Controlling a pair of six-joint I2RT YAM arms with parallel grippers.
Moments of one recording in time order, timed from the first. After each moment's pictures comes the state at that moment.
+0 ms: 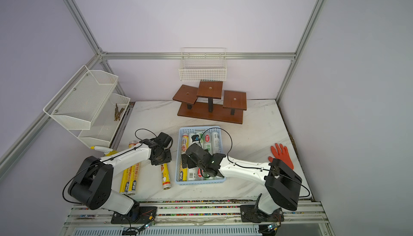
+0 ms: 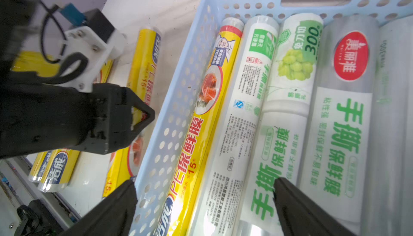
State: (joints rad) left arm -0.44 1.46 0.87 -0.72 -0.18 -0.72; right arm 1.04 1.51 0.97 -0.20 0.26 0.70
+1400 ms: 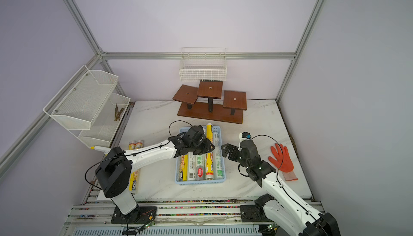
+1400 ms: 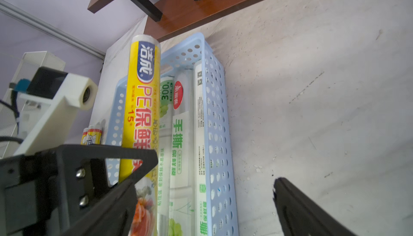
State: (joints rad) left arm -0.82 1.76 1.23 -0.28 0.15 -0.96; right arm 0.42 0.90 0.51 -0.21 -0.10 0.71
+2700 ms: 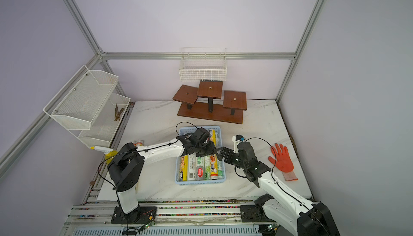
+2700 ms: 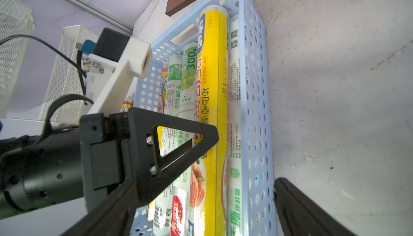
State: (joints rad) left arm -0.85 1.86 1.31 -0.38 0.11 -0.96; right arm 0.45 0.97 0.45 -0.04 -0.28 0.78
